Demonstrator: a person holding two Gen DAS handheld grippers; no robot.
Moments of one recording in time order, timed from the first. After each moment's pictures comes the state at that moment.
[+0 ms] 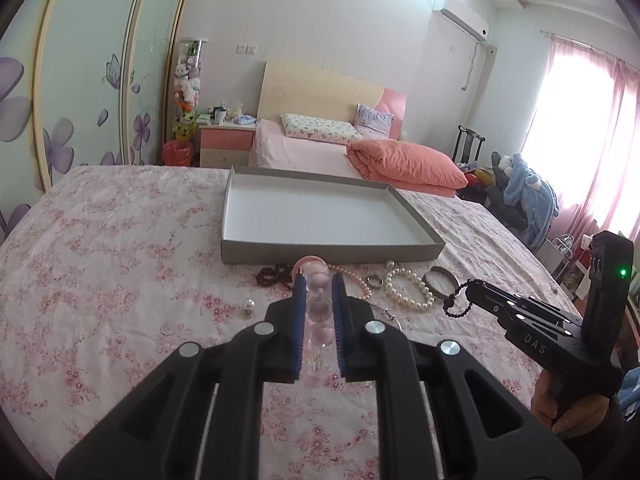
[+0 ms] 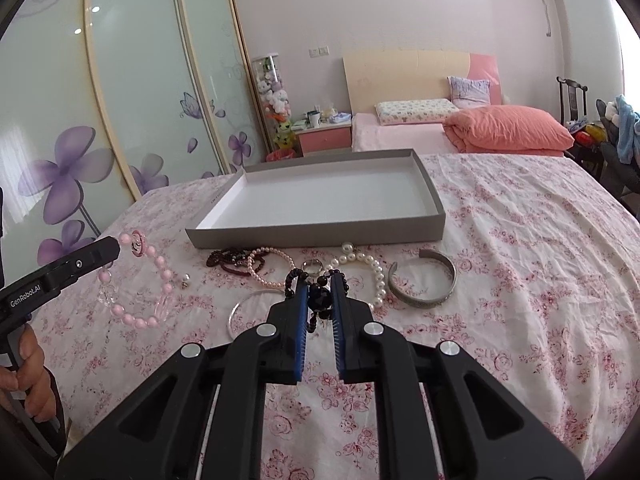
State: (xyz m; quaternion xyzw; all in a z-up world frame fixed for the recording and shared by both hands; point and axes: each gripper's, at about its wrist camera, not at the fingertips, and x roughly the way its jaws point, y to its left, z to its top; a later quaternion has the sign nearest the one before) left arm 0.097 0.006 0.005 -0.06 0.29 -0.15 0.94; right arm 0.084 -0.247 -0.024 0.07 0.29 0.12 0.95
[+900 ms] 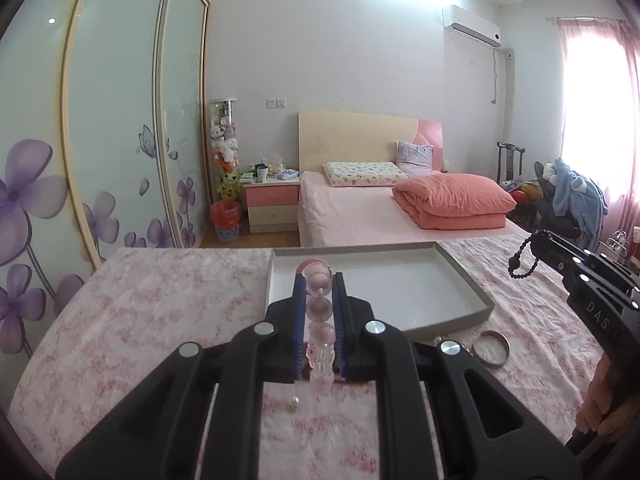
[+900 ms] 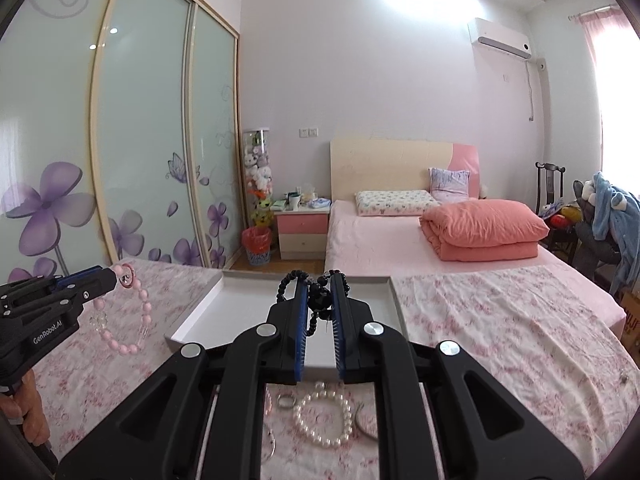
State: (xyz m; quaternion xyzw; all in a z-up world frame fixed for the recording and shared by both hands) left arm 0.138 -0.020 0.058 0.01 0.21 -0.05 0.98; right arm 0.117 -0.246 0.052 0.02 0.14 0.06 0.99
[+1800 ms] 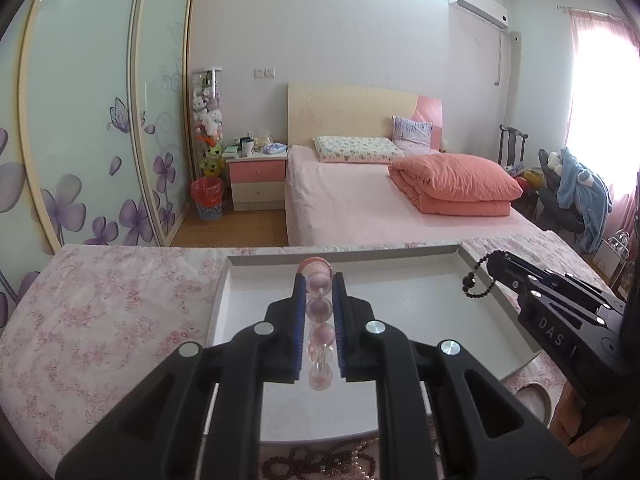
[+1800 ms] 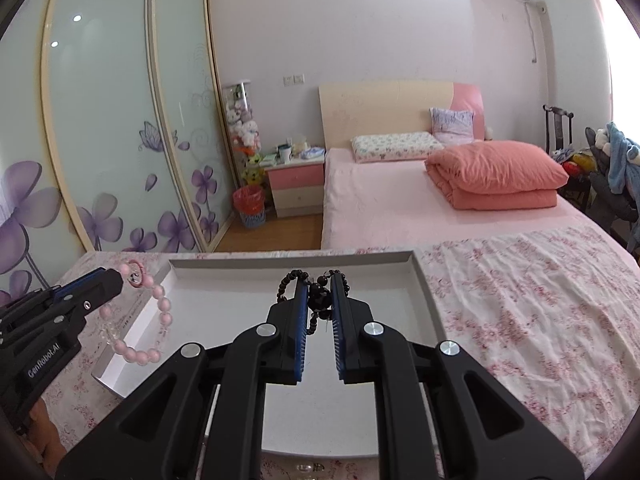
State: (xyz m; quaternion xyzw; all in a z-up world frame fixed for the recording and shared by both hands) left arm 0.285 -0.048 0.010 0.00 0.26 -0.07 0.96; right arm 0.262 -0.244 -0.003 0.06 0.25 0.06 0.96
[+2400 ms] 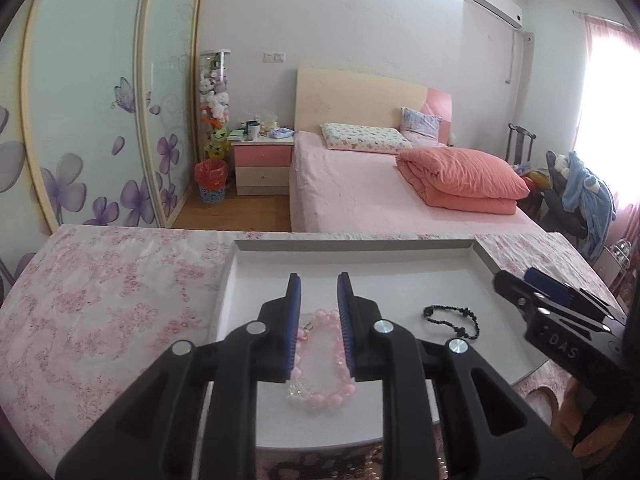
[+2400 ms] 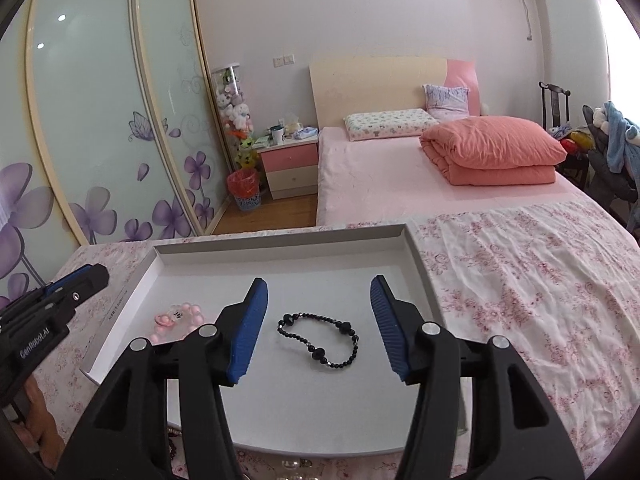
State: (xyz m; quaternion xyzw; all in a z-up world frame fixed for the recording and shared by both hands) left arm 0.299 -0.026 0.000 -0.02 0.28 -0.05 0.96; right arm 0.267 -0.255 -0.015 0.07 0.28 0.05 0.96
